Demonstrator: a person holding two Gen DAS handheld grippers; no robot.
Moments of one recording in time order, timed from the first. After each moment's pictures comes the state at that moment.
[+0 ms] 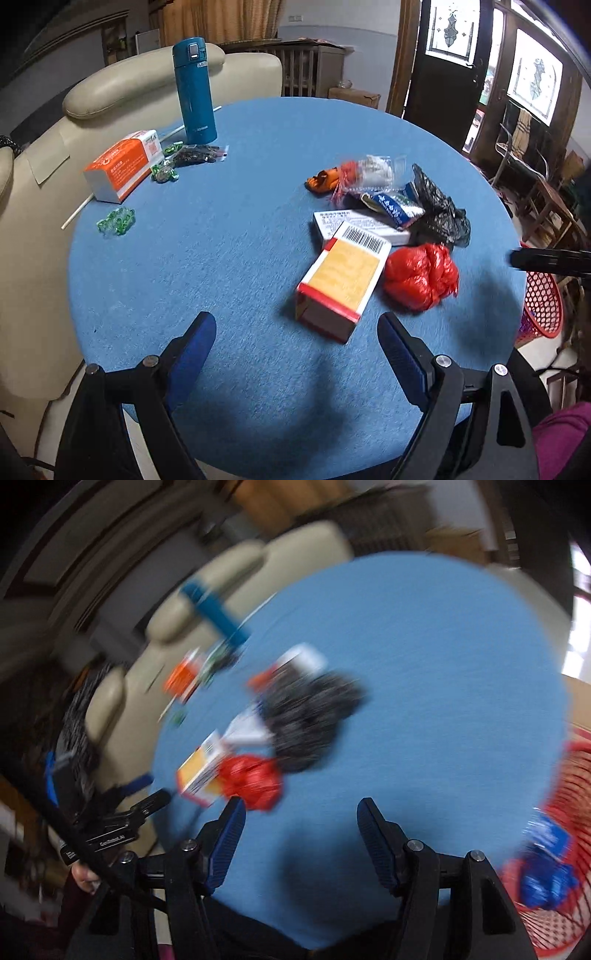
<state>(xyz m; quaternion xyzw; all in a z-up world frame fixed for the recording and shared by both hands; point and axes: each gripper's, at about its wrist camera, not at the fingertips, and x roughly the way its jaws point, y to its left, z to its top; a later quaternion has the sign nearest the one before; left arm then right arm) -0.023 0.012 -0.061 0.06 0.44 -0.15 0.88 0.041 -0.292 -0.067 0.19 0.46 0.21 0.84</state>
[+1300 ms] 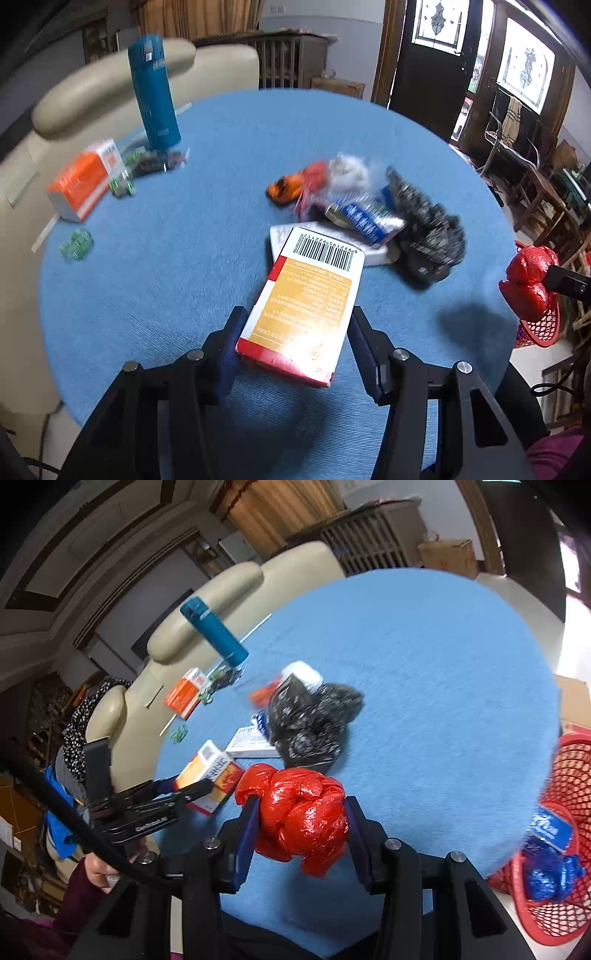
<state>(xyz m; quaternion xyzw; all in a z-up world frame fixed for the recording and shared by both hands) 0.003 -0.041 -0.059 0.08 0.44 -0.17 0.88 -0.006 -0.316 -0.060 0.22 0.41 0.17 0.87</state>
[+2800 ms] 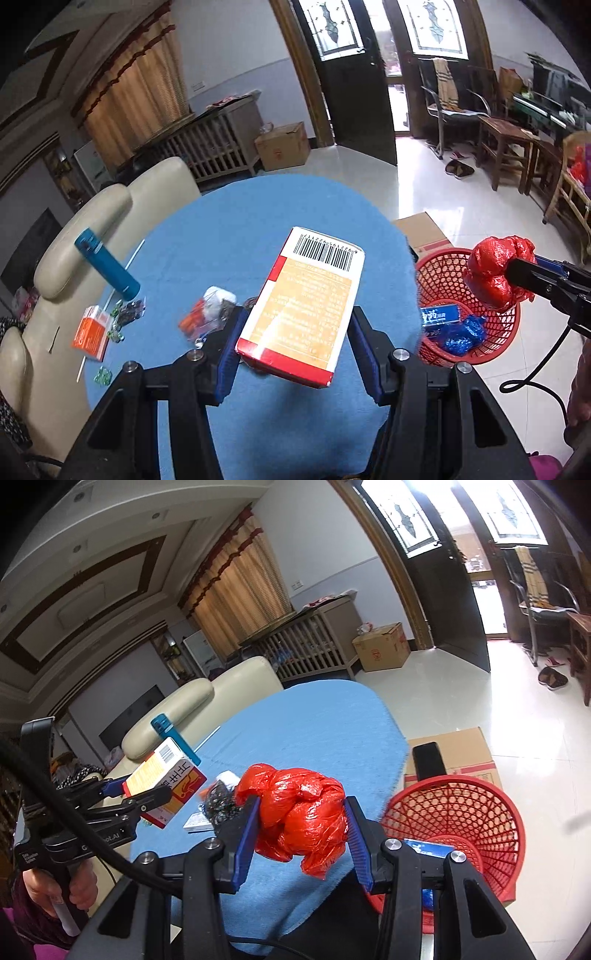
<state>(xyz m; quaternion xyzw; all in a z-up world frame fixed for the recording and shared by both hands) -0.095 -0.240 0.046 0.24 0.32 -0.23 0.89 -0.140 -0.452 -0.005 0.25 0.25 0.03 0.94</state>
